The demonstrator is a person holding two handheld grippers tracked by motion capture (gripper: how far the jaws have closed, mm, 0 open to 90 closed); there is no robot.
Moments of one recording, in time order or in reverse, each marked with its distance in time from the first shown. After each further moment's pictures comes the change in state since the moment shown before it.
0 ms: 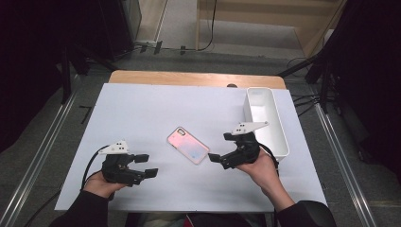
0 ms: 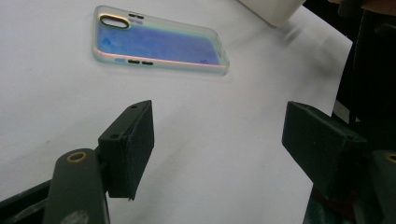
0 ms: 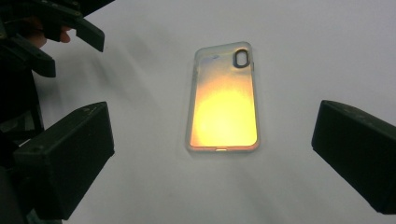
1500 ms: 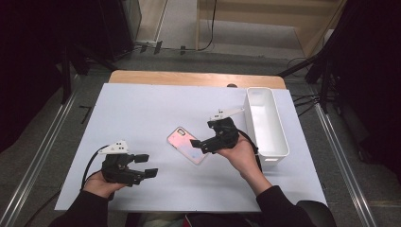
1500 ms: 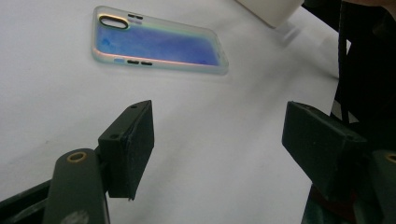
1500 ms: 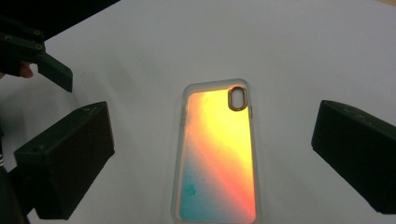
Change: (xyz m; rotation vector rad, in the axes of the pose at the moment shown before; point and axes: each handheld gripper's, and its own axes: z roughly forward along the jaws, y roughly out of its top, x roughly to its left) left arm 0.000 0.000 -0.001 -0.001 0.000 0.001; right arm -0.001 0.042 0.051 0.009 -0.038 -0.005
